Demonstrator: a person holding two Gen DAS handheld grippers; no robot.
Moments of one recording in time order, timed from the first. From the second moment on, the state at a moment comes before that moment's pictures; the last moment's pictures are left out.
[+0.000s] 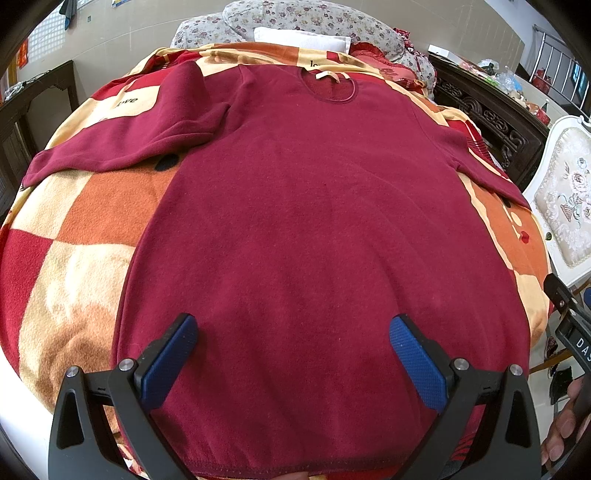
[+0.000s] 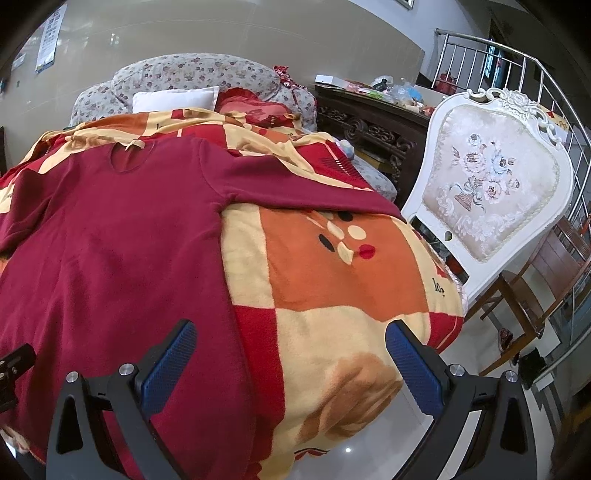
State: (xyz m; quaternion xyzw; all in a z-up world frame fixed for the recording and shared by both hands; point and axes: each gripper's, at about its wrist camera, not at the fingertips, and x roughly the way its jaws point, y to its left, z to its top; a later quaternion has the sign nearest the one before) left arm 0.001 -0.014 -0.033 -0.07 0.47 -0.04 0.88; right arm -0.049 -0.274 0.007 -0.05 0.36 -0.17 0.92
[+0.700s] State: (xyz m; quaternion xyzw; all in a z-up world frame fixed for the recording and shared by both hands) left arm 0.002 -0.016 -0.036 -0.06 0.47 -0.04 0.88; right arm -0.049 -0.275 0.006 -0.05 0.36 -0.17 0.92
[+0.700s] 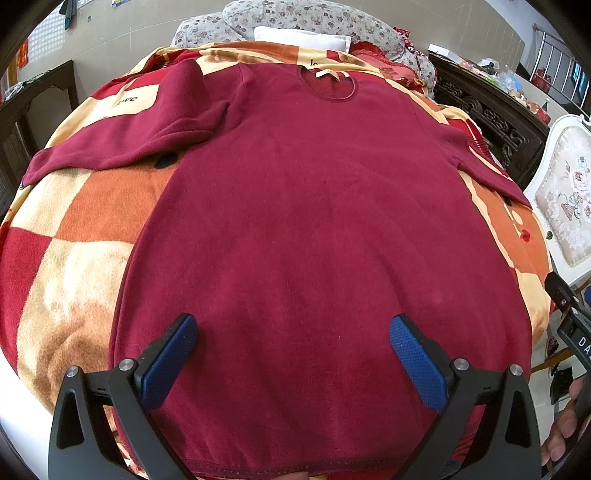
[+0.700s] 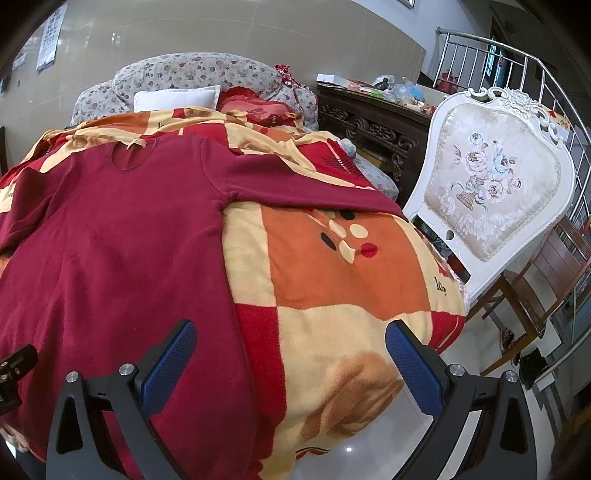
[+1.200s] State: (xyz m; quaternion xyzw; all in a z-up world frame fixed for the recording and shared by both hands) left arm 0.009 -0.011 -0.031 -0.06 0.46 -0.03 0.89; right arm -0.043 -0.269 0.007 -0.06 0.36 -0.16 0.92
